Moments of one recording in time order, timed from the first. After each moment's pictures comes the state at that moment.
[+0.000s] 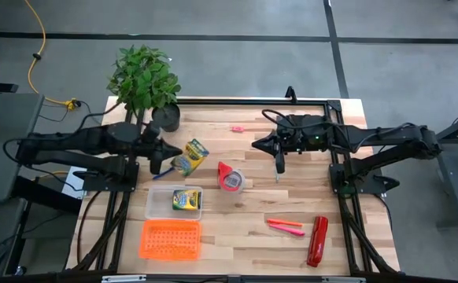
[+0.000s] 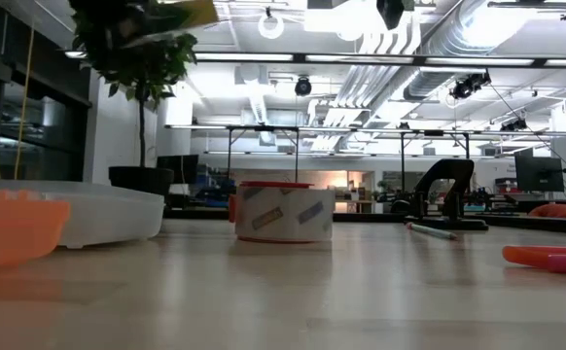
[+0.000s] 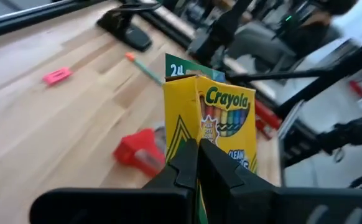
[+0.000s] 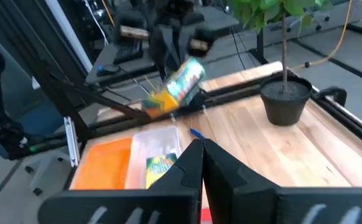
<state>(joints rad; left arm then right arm) 0.13 0.68 0.77 -0.52 -0.07 -0.59 -0.01 1.14 1.00 -0.09 0.02 0.24</state>
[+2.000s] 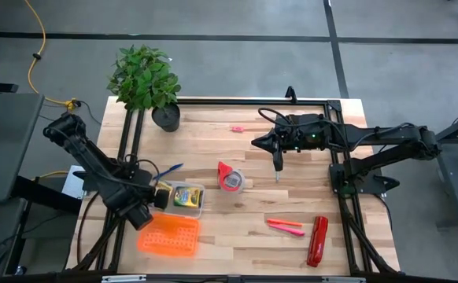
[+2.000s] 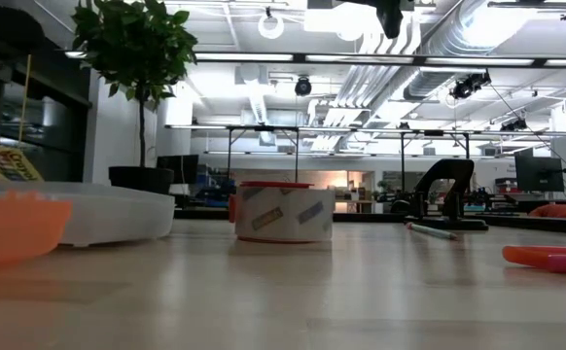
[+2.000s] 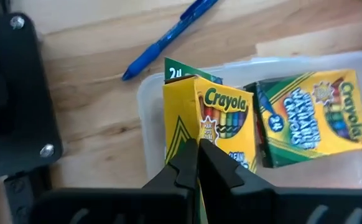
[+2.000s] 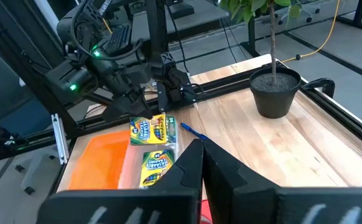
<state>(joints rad) -0.71 1.30 0.81 -1.23 -0.42 -2.20 -0.04 1.15 1.00 -0.12 0.01 0.25</state>
